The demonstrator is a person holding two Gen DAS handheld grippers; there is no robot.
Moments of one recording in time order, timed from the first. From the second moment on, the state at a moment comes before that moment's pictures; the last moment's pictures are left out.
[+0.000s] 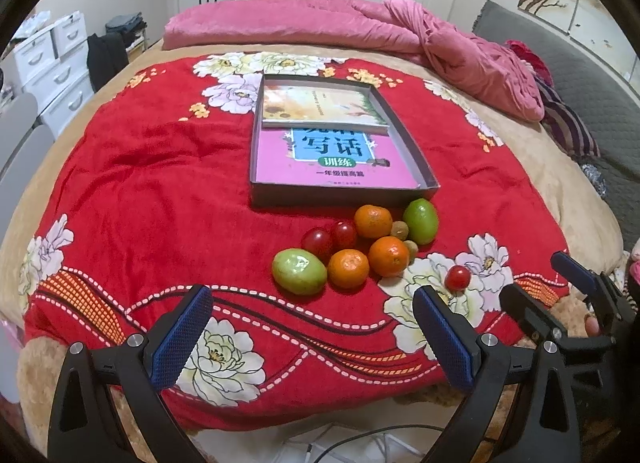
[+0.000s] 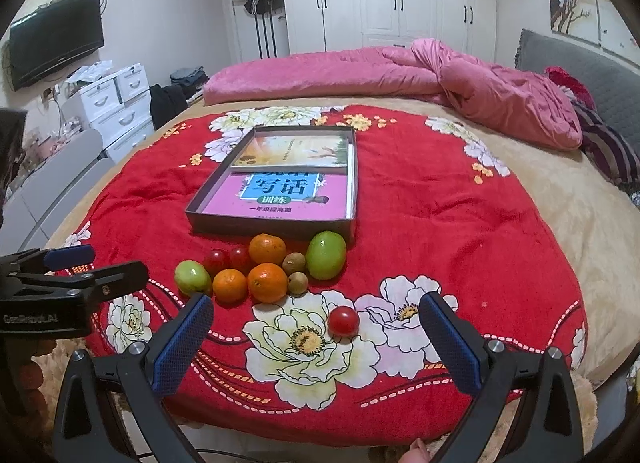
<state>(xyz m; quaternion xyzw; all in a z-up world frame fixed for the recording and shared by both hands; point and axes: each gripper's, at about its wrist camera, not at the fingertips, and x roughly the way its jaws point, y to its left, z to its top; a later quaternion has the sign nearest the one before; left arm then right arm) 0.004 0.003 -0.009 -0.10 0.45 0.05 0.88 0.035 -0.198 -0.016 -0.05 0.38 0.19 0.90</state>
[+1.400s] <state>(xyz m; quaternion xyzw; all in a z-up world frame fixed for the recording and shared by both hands) 0.062 0.039 -0.091 -0.09 0.53 0.01 0.84 0.093 -0.189 -0.103 -0.09 0.49 0.20 0.84</state>
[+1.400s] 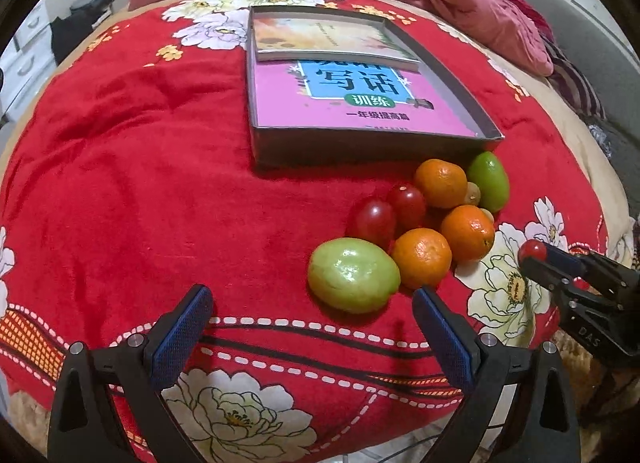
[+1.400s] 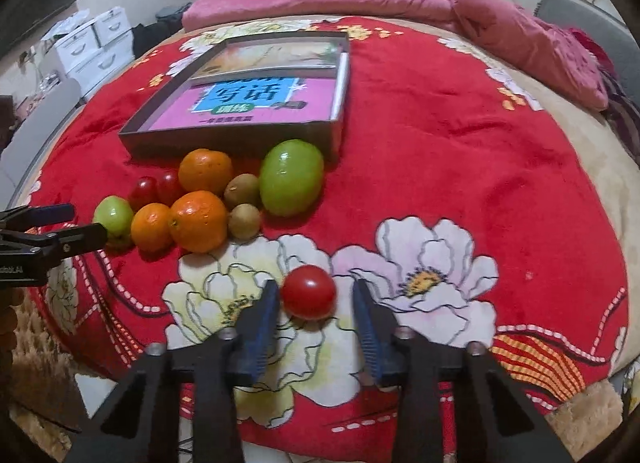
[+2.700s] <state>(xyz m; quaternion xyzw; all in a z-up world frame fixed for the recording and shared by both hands) 0.080 0.054 -0.061 -0.15 0.51 -0.04 0.85 0.111 -0.189 -0.066 -0.05 0.44 0.23 0.87</state>
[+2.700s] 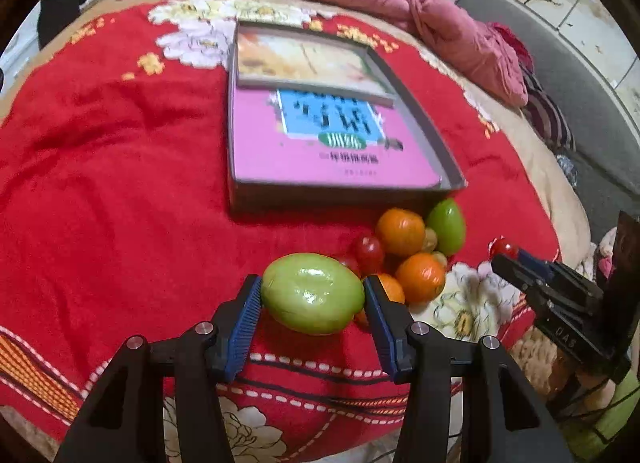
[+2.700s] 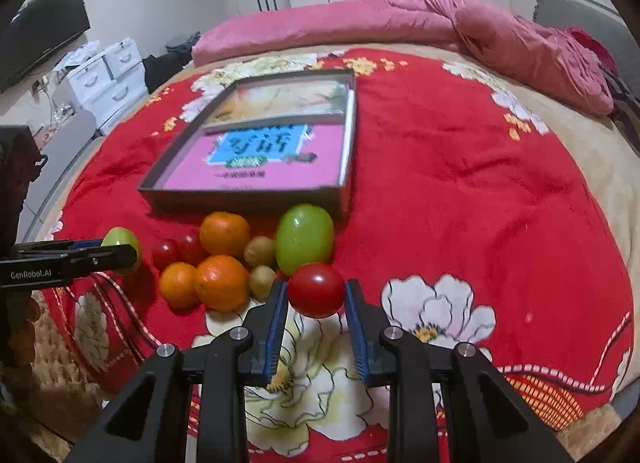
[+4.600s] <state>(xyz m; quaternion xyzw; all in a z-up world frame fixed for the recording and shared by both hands) 0.175 0.046 -0.083 -0.12 0.50 0.02 0.86 0.203 -0.120 -0.082 -0.06 0.47 0.25 0.85</state>
